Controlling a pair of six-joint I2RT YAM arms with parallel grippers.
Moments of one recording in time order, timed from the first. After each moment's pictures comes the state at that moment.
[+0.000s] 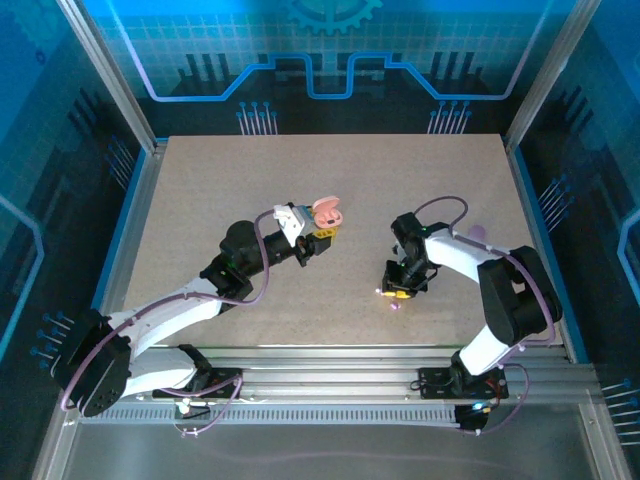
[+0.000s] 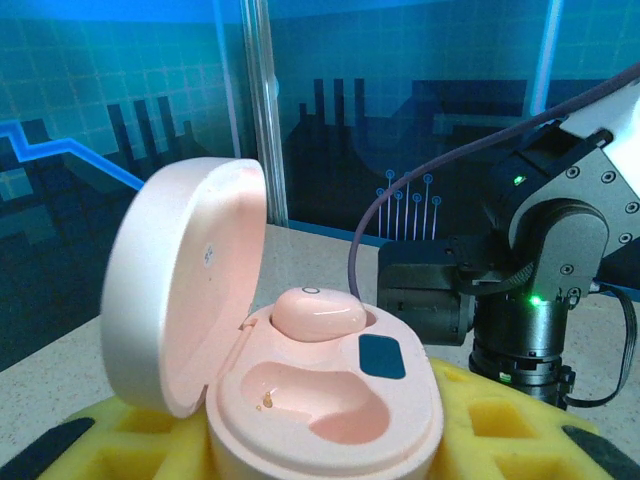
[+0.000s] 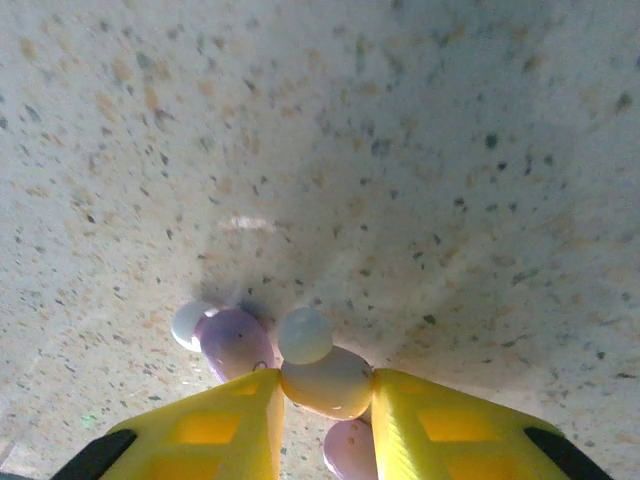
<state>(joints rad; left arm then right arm) -0.64 1.20 0.63 0.60 0.31 0.04 0.37 1.62 0.90 -0.82 -0.26 0.53</state>
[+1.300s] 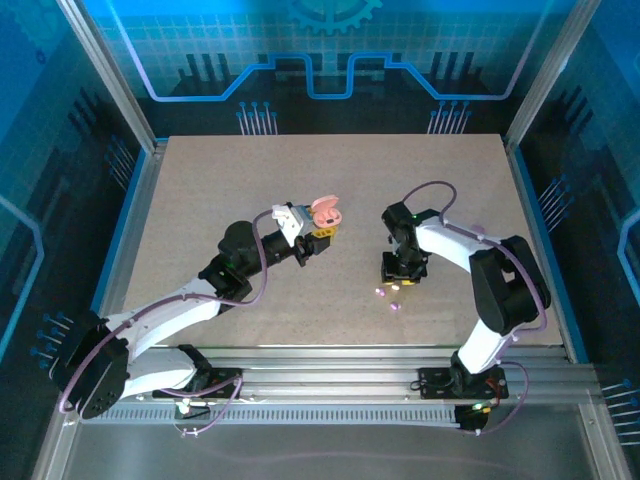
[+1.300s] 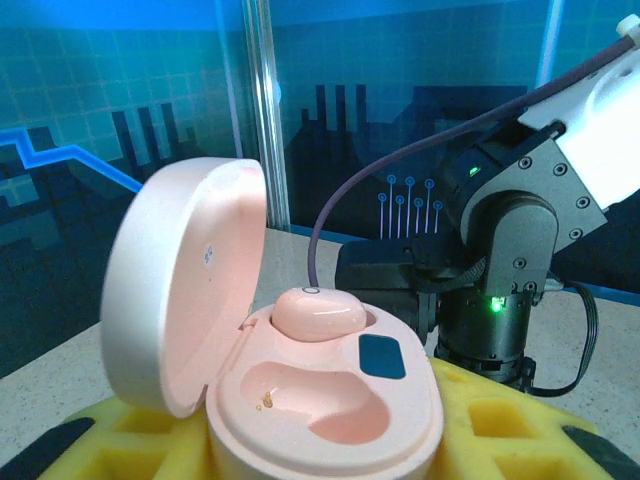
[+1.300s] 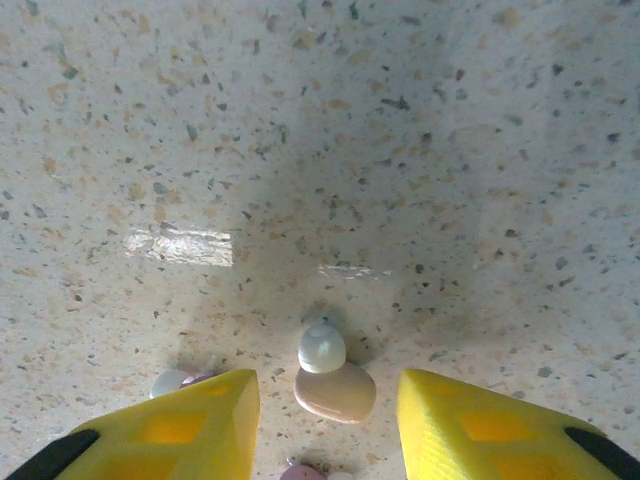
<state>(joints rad) -0.64 1.18 0.63 0.60 0.31 0.04 0.41 1.70 1.04 -0.90 -0.08 0.43</state>
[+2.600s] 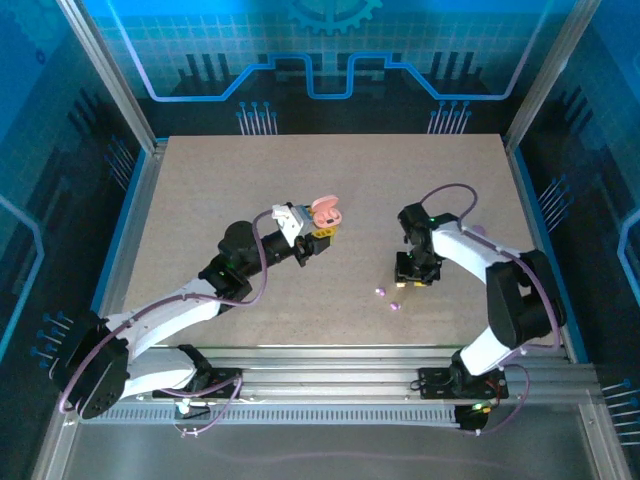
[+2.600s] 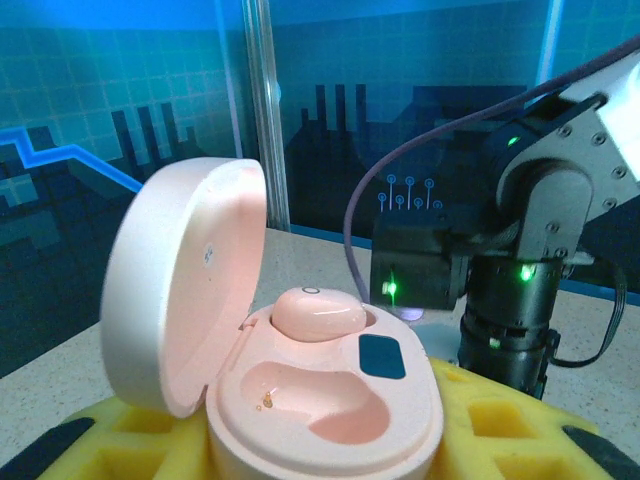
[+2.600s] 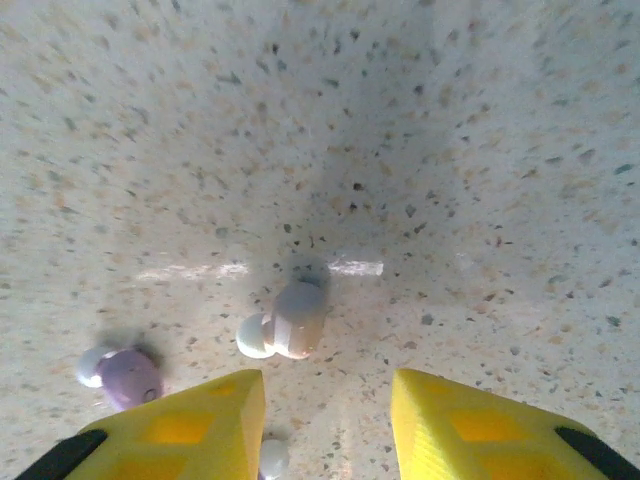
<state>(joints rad) -0.64 1.18 0.63 0.60 0.31 0.04 0.31 1.57 0.96 -0.90 -0.08 0.44</state>
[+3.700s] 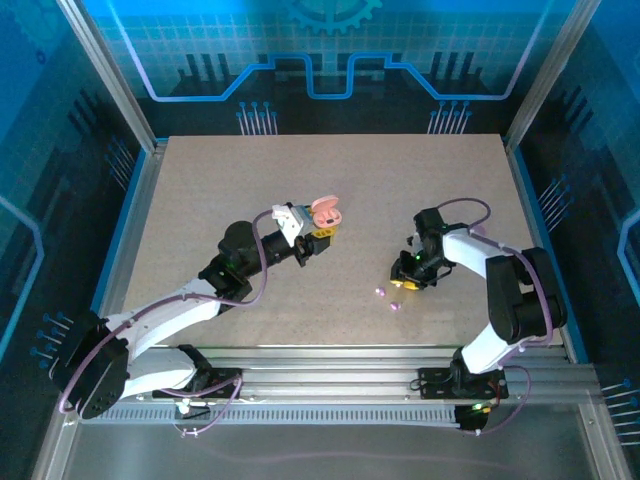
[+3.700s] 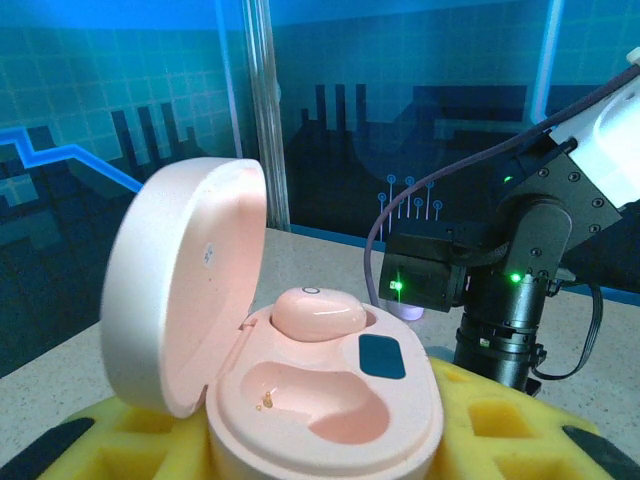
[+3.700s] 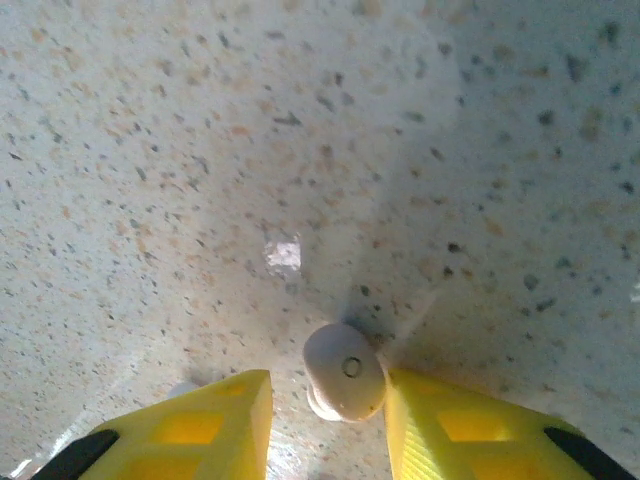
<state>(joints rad) -0.64 1.18 0.63 0.60 0.31 0.04 0.20 1.61 0.85 -0.69 -0.36 0.46</state>
